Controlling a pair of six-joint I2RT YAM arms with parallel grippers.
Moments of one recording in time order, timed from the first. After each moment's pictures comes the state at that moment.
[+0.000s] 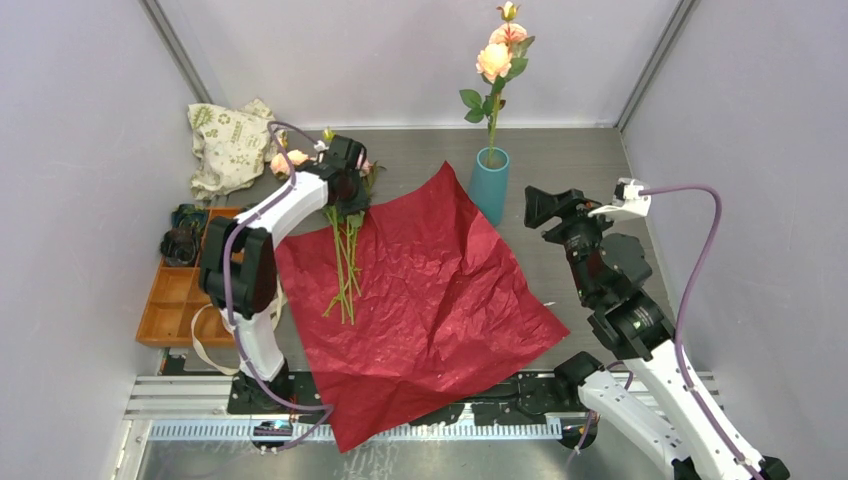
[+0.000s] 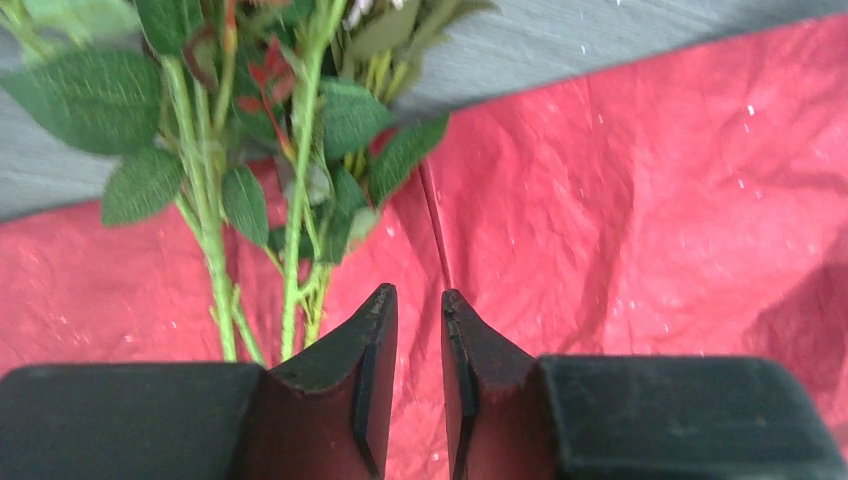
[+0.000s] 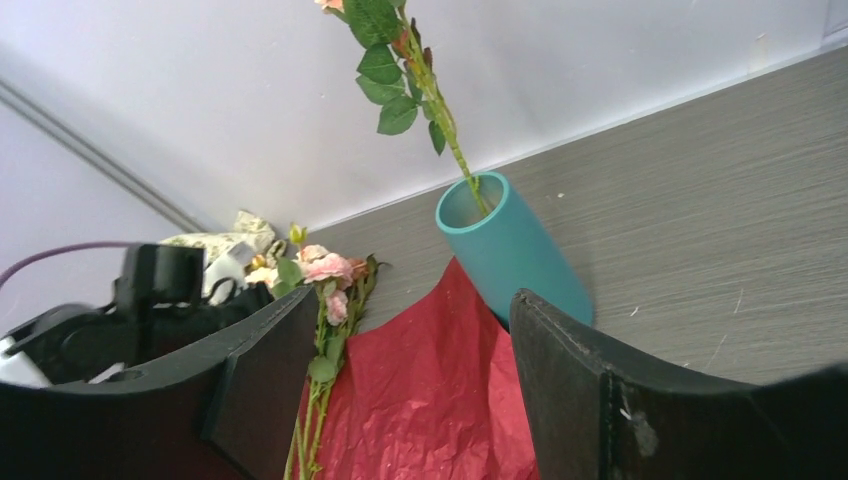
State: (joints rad) left arm -0.36 1.83 1.44 -0.58 -0.10 -0.63; right arm 0.52 0.64 0.84 -0.15 0.42 0.51
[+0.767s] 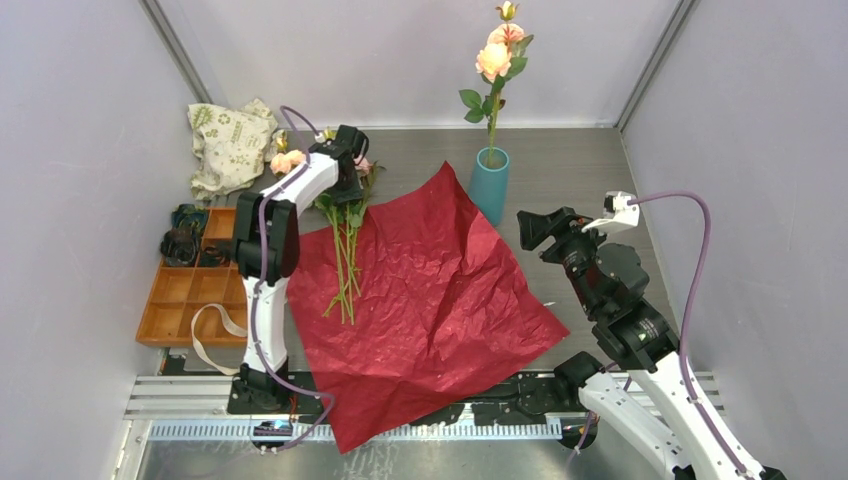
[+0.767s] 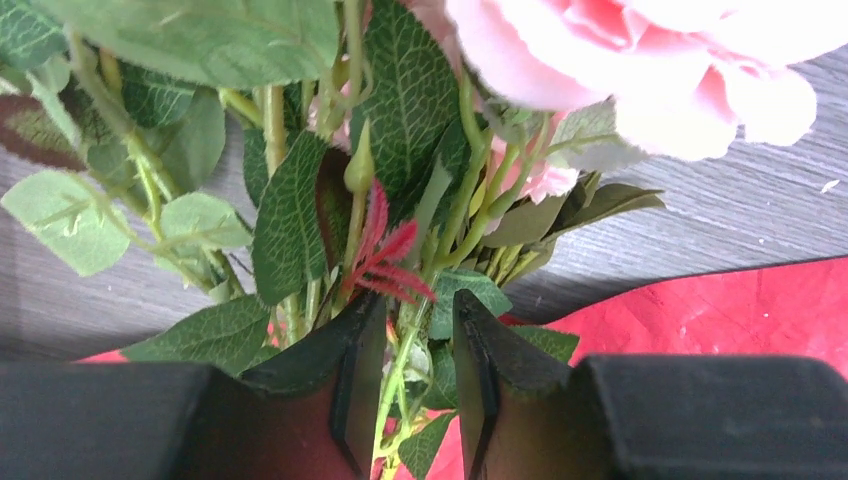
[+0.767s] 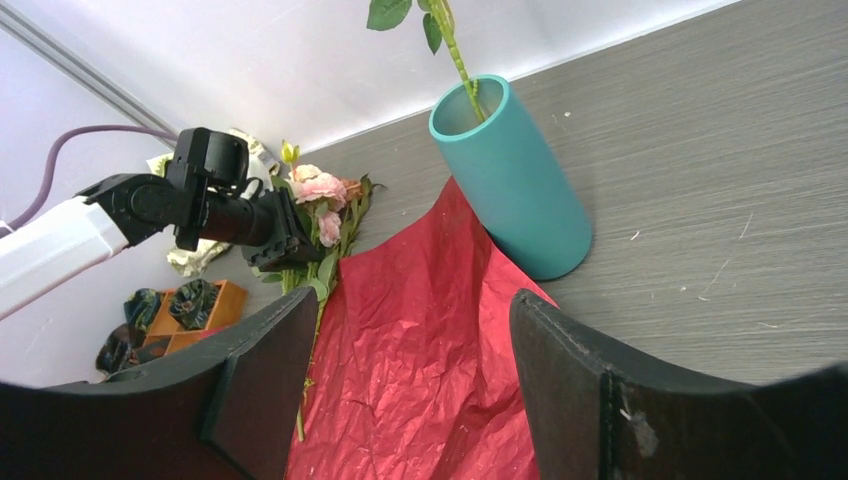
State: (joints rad) left arm -0.30 2.17 1.79 -0.76 -0.28 -0.56; right arm 0.52 0.55 0.80 -0.32 0.31 0.56
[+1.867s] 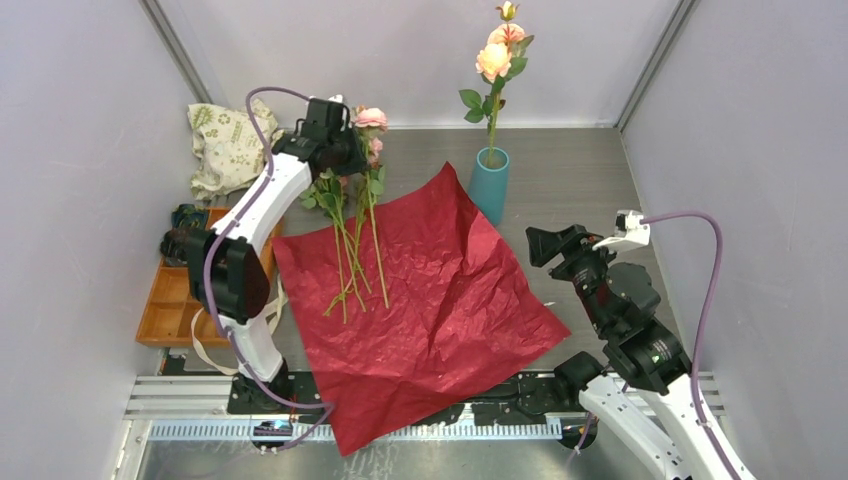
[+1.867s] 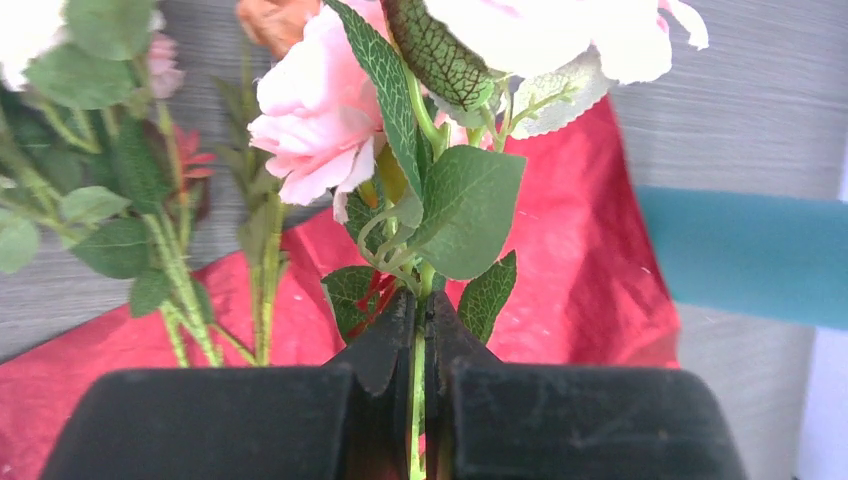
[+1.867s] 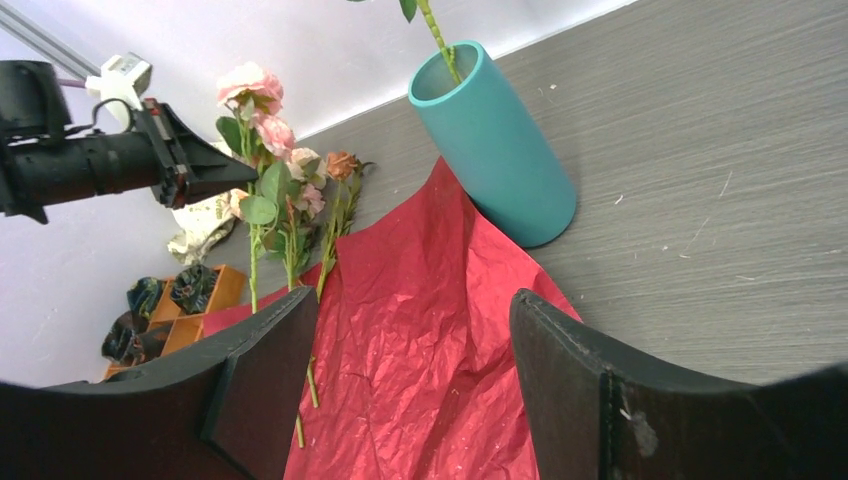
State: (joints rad) left arm -0.32 1.85 1.73 -0.64 0.03 -0.53; right arm 0.52 0.43 0.77 -0.43 0.31 0.59
